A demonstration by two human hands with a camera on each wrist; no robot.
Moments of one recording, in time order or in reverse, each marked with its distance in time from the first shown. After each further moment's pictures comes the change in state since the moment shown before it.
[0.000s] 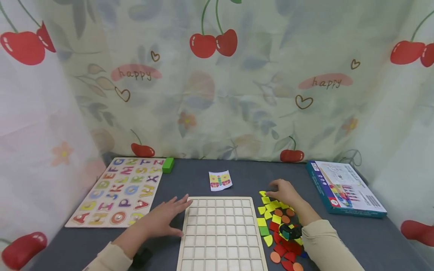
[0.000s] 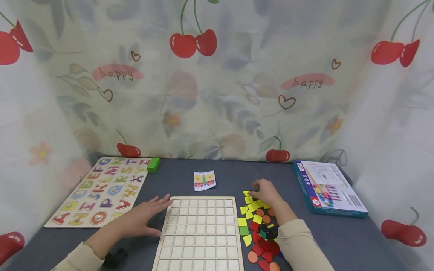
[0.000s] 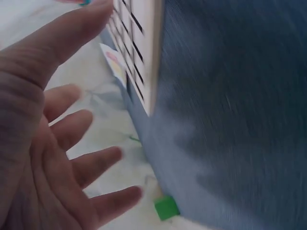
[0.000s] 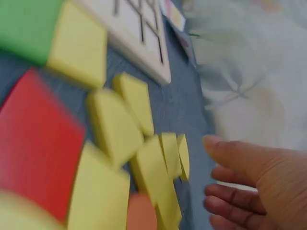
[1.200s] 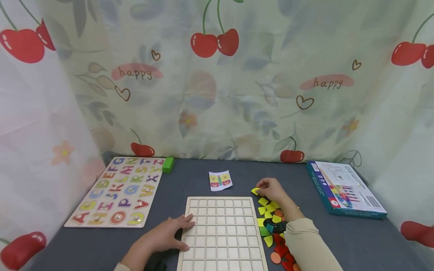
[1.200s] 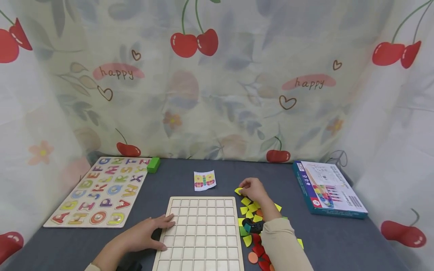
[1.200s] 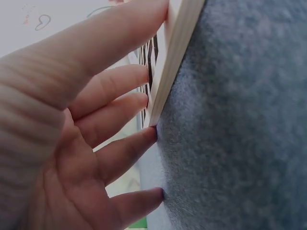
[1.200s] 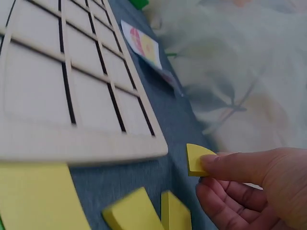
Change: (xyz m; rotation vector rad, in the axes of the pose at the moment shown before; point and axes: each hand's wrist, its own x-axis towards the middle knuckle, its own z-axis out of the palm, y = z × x) left_hand -0.004 0.006 0.035 -0.335 -0.093 -0.032; right_hand 0.010 -0.035 0.022 0.399 0.035 0.086
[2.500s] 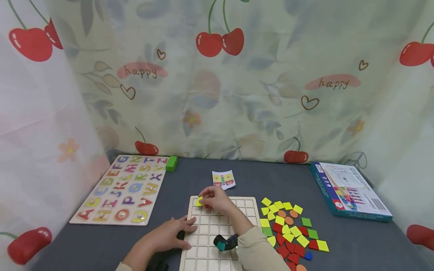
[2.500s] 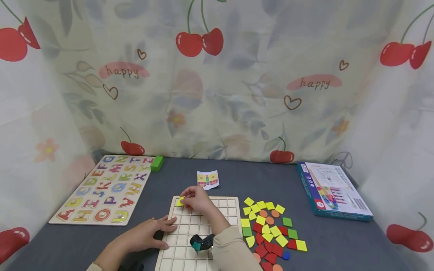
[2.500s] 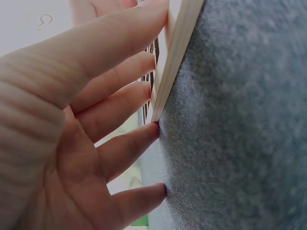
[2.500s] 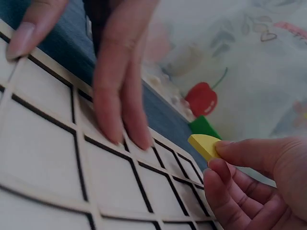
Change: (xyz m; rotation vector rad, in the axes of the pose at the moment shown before) left_hand -0.002 0.000 0.001 0.006 -0.035 -0.039; right_hand -0.012 -0.098 0.146 0.370 -0.317 -0.154
